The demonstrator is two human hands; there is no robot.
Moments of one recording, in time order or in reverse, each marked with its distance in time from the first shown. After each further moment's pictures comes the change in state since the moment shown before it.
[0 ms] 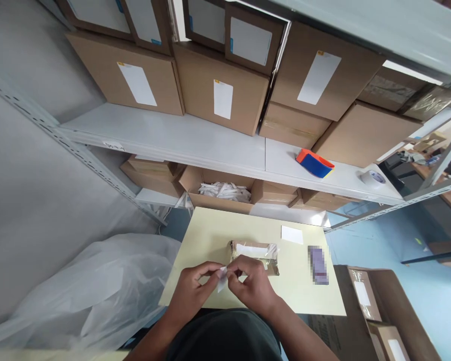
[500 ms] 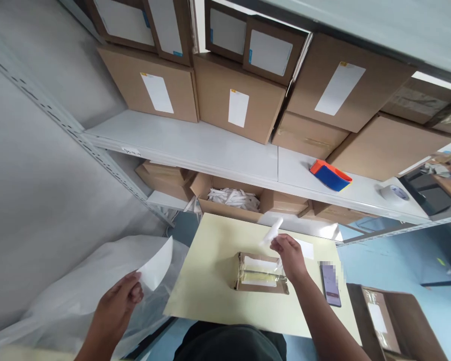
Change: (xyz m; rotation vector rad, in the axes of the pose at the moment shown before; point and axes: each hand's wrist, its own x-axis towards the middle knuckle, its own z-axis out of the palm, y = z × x) left_hand -0.030 -0.099 -0.137 -0.521 0.730 -0.542; right_hand 0.066 0.093 -0.069 0.586 0.445 0.363
